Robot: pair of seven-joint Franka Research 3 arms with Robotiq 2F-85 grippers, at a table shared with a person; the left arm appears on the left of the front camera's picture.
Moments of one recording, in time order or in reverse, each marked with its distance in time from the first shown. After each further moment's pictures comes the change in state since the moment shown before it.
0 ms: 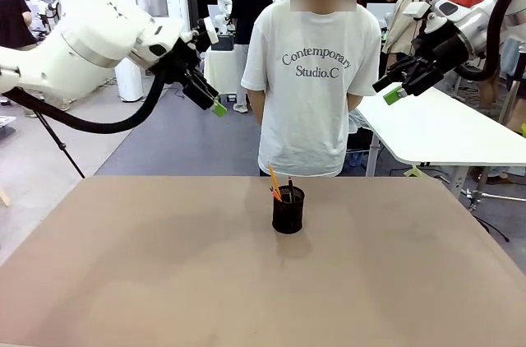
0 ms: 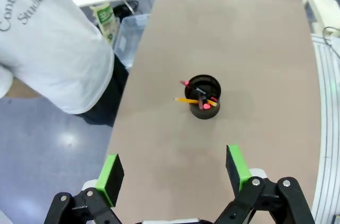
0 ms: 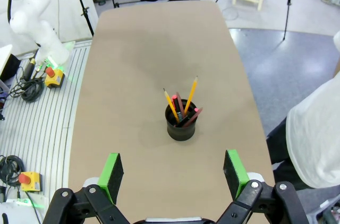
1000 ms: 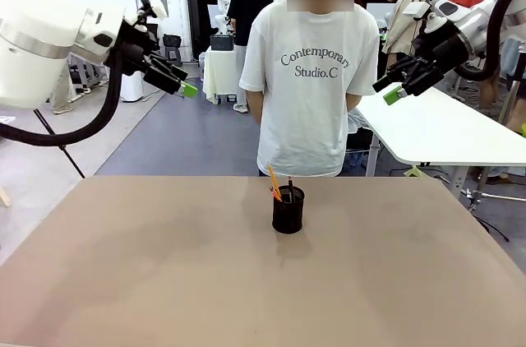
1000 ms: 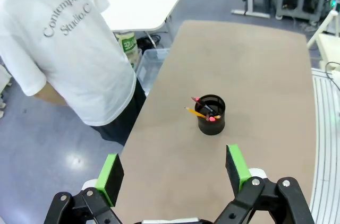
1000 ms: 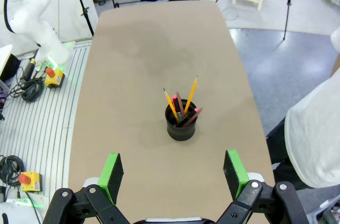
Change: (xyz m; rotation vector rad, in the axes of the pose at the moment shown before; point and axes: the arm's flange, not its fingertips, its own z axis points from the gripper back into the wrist) left arm -0.045 -0.012 0.071 0.078 -0.207 0.062; right arm 0.000 0.000 0.000 0.000 0.000 0.000
